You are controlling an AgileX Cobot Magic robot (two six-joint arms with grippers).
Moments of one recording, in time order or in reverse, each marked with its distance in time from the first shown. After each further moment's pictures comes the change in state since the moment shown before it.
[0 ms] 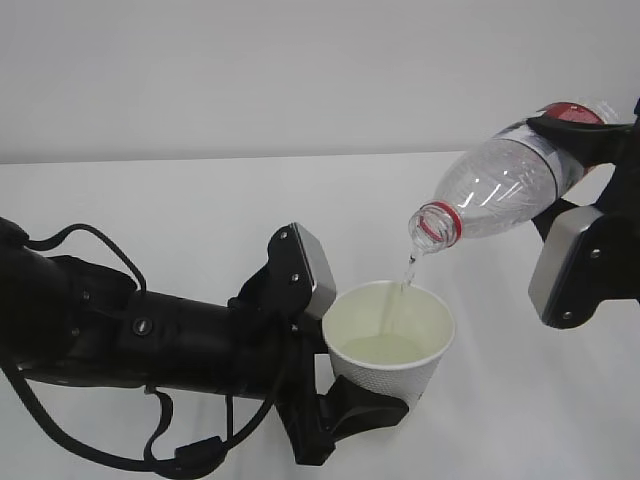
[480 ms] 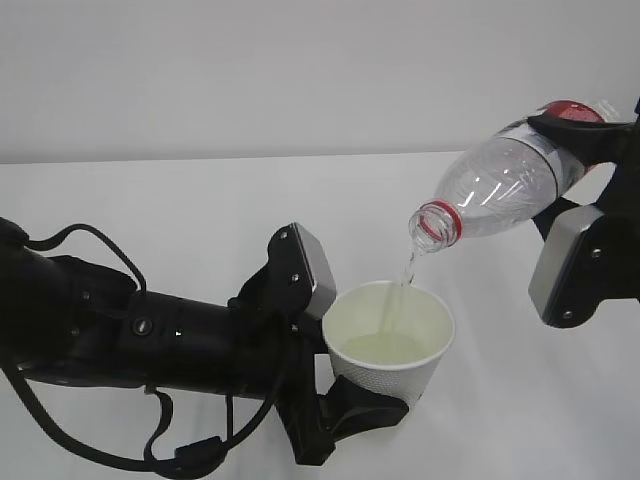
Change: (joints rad) left arm 0.000 0.000 0.000 0.000 0.000 0.000; right arm 0.000 -0.002 0.000 0.000 -0.002 -0.001
